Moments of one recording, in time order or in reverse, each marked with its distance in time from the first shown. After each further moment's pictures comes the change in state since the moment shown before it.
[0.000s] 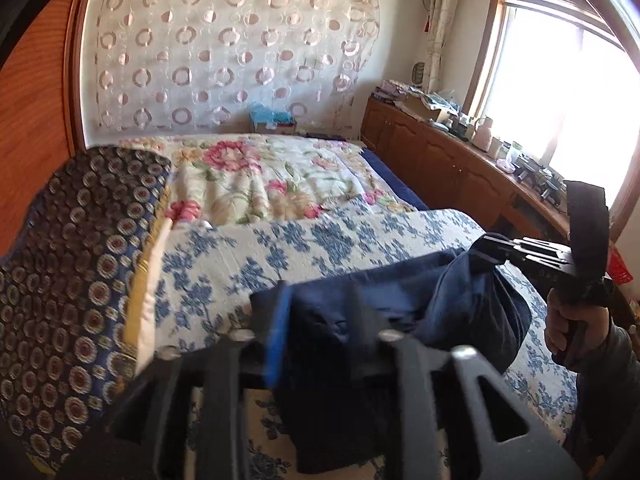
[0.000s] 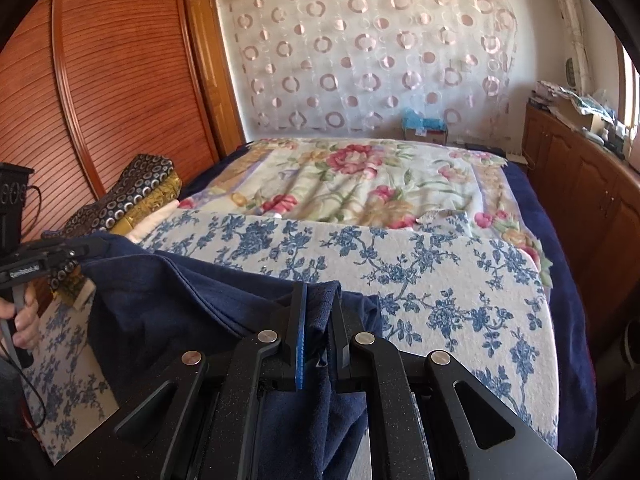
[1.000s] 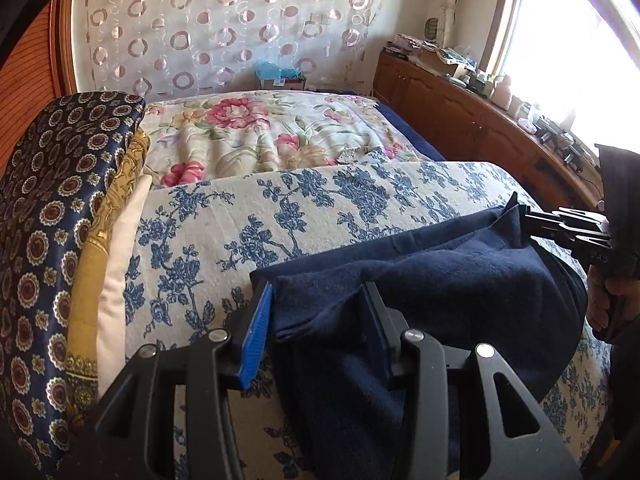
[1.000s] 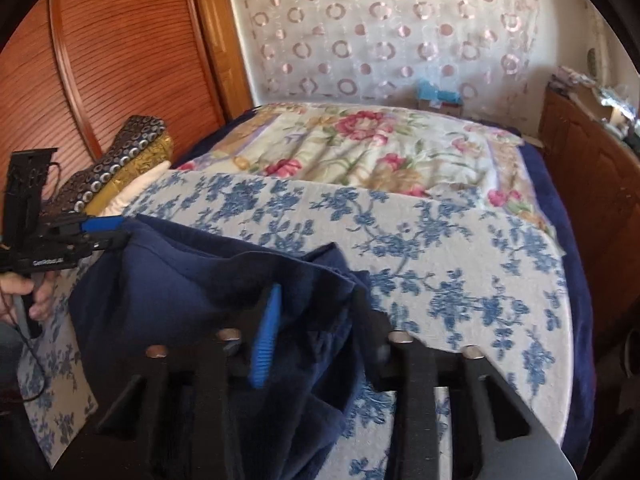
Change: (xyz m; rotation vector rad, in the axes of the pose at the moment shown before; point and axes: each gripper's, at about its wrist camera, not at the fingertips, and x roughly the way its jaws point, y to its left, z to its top) left arm 0.075 0.011 -0.015 0.017 0.171 0.043; right arm 0.034 -0.023 -0.011 -0.034 0.127 0.071
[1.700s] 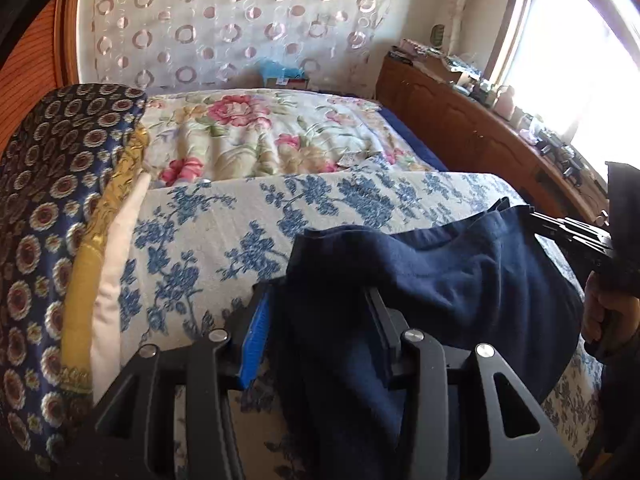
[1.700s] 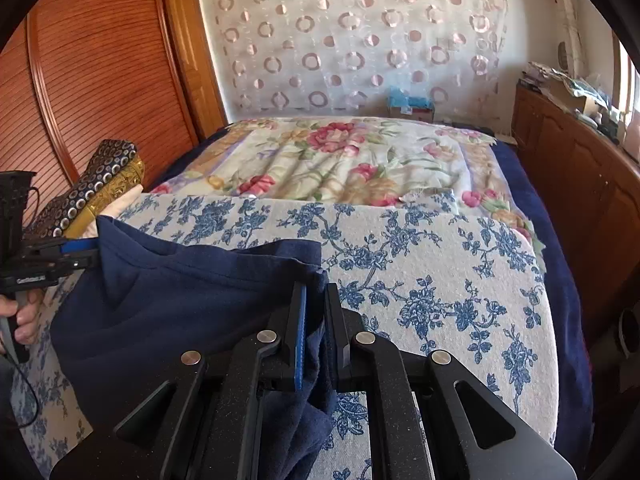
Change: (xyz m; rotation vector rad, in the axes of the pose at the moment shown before) left arm 0.009 0.007 0.010 -0.045 0.003 -0.038; right arm -0.008 -0.012 0.000 0.061 -0.062 -0.112
